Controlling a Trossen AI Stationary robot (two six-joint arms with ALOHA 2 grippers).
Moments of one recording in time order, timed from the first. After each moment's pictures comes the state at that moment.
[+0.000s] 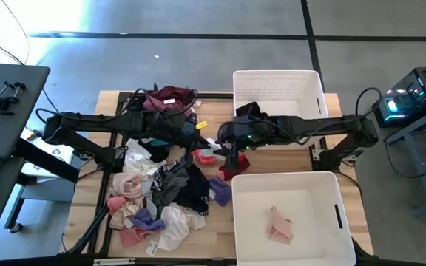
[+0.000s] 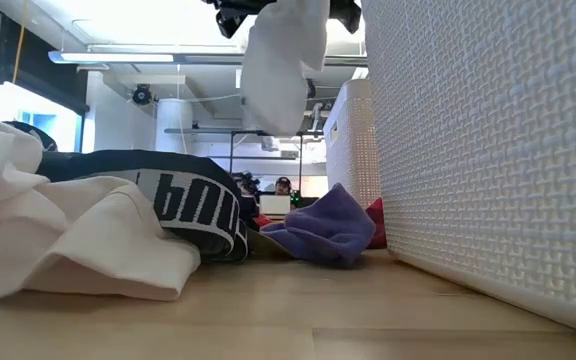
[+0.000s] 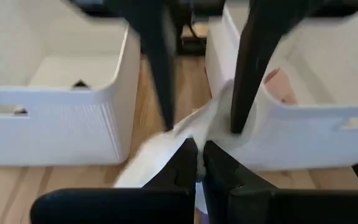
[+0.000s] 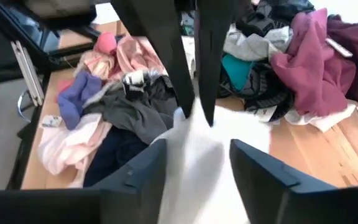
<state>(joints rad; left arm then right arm) 0.04 1.37 1.22 -0.37 0.07 0.00 0.05 1.59 1.51 -0.56 0.06 0.21</state>
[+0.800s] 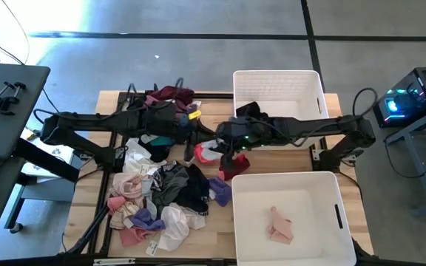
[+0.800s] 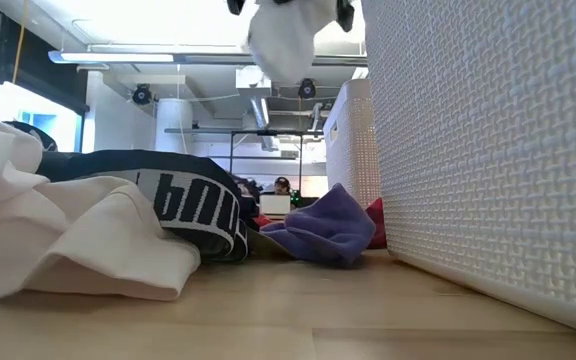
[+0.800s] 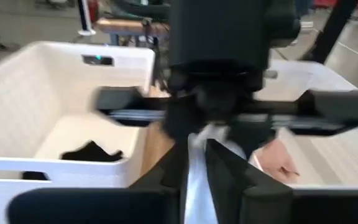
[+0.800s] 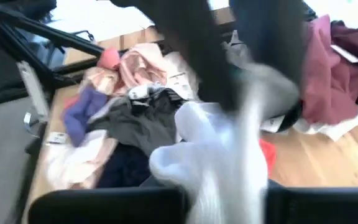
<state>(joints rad) 0.05 1.33 1.22 -0.16 0.05 -0.04 0.06 1.59 1.51 -0.49 0.07 0.28</state>
